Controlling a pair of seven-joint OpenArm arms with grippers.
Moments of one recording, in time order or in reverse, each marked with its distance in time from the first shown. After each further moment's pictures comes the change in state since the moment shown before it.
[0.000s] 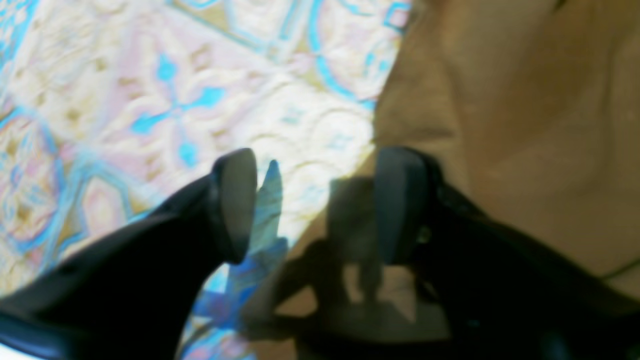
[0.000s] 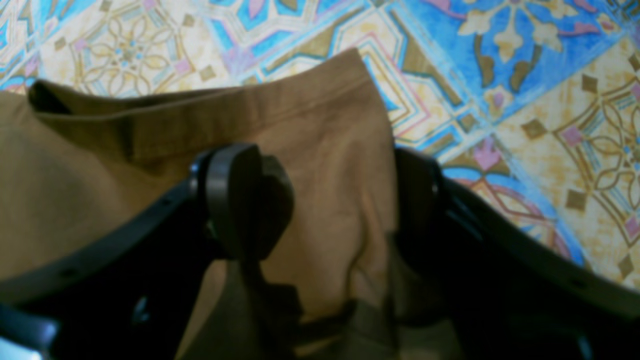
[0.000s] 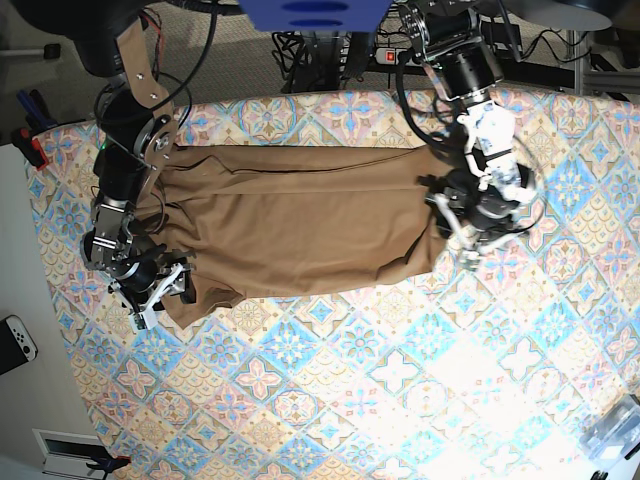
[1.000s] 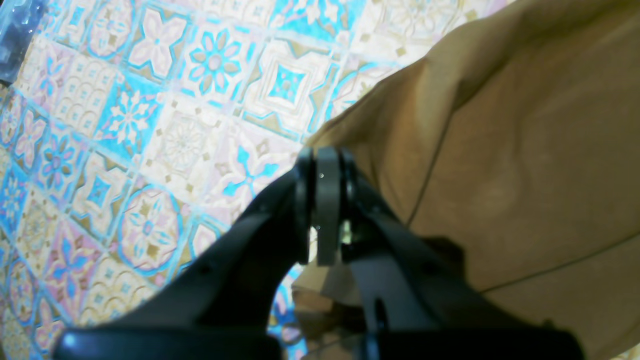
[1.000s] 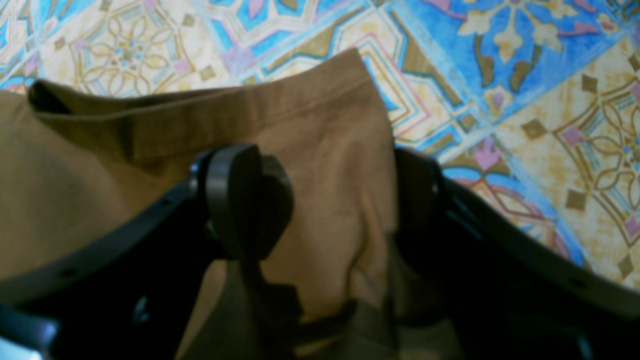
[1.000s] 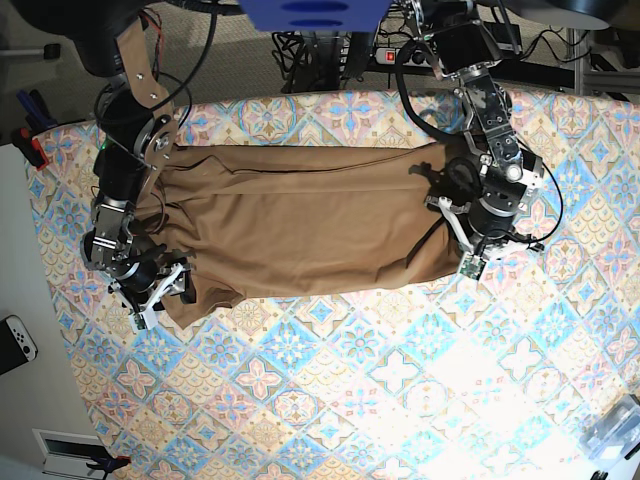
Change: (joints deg) left arm 4.5 0.9 2.9 18.8 -0.2 -0.4 0.1; right arm 0.0 0.0 0.0 0.0 0.0 0.0 0.0
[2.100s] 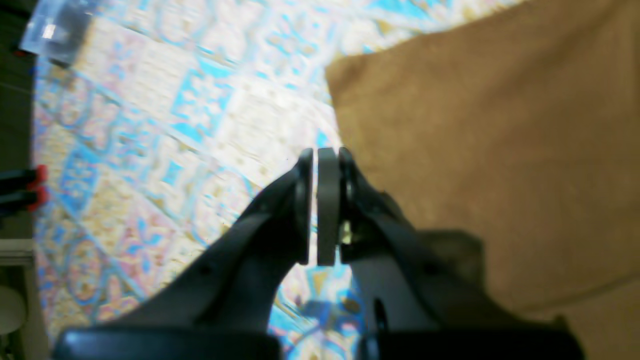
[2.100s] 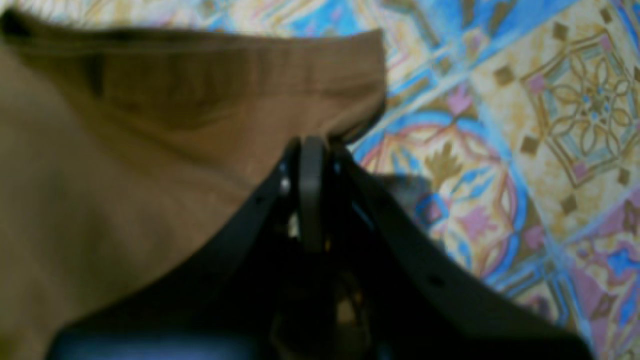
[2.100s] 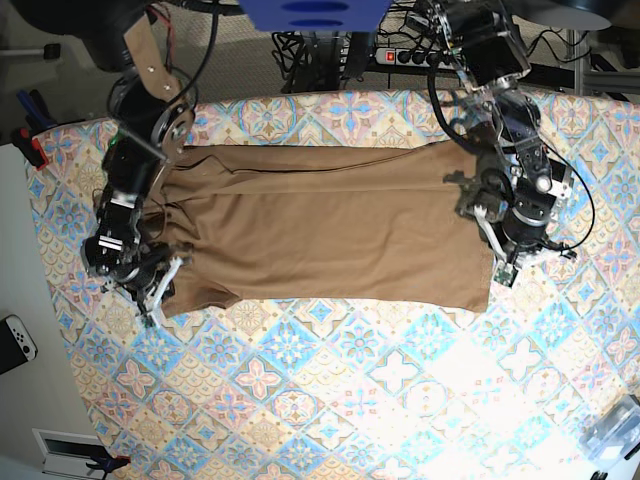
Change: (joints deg) left arm -2.6 -7.3 -3.4 -2.9 -0.2 -0.4 0.4; right arm -3.5 -4.1 -0.2 16.3 -2.8 0.2 -13.8
